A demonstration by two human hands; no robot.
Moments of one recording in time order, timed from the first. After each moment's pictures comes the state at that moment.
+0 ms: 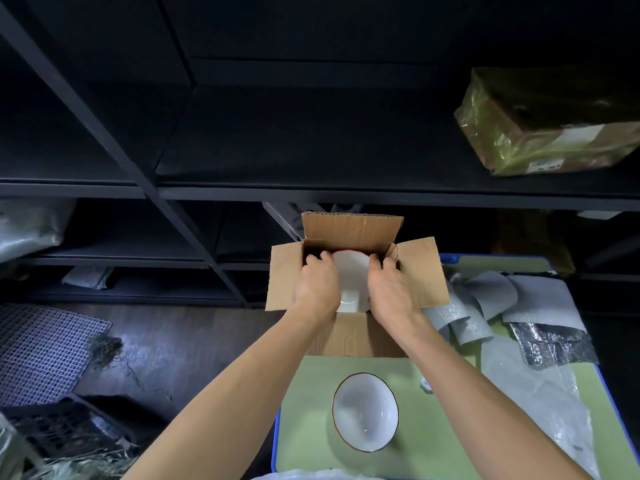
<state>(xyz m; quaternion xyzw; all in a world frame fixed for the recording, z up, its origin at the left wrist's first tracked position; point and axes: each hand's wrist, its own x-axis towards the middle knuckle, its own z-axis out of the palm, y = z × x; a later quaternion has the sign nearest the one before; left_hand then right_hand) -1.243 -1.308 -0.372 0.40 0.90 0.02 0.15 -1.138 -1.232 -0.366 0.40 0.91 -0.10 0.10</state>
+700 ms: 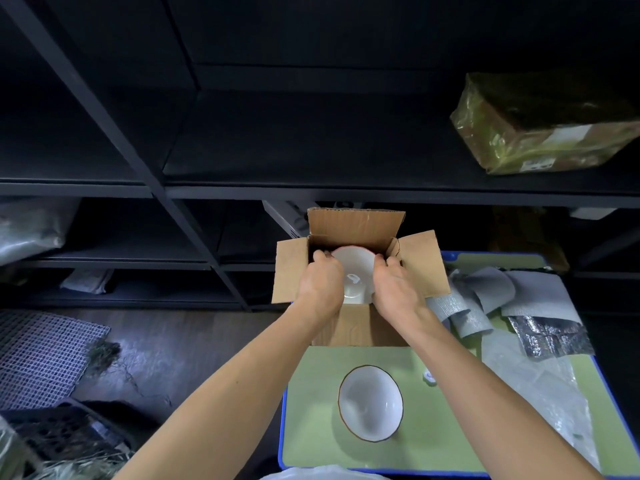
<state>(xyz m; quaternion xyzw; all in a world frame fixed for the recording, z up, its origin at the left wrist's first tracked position) -1.240 -1.322 -0.361 0.47 0.88 0.01 0.11 -1.130 -1.242 -0.358 0.41 0.90 -0.12 0.09</state>
